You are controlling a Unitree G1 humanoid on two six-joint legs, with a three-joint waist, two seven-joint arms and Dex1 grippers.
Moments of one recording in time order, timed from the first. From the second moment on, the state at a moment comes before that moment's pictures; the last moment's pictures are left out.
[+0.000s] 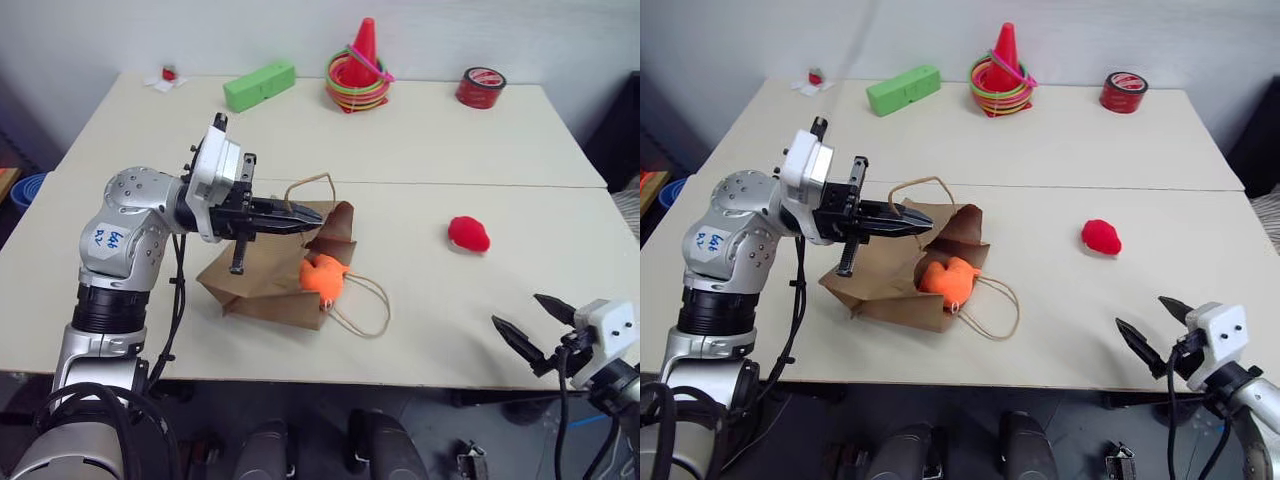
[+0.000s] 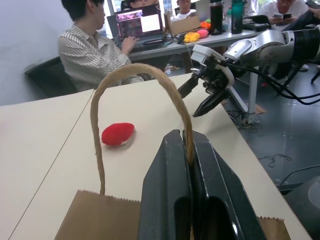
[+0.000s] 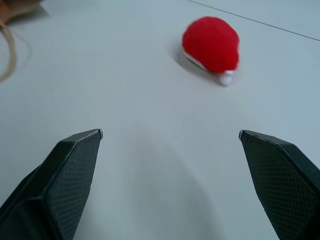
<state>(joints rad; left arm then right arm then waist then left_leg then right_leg) -0.81 0.60 -0.02 0.02 -0.55 0.37 -1.33 0.24 -0.56 -0.50 -0.26 0.39 0.22 0.75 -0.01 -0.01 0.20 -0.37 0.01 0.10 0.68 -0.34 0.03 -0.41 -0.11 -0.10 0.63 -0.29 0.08</state>
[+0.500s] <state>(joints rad) -0.81 0.64 -0.04 0.05 -0.50 0.35 -1.37 -0.57 -0.66 -0.10 0.47 0.13 0.24 0.72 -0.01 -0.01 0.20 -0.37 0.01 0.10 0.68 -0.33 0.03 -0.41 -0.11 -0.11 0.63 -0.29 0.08</state>
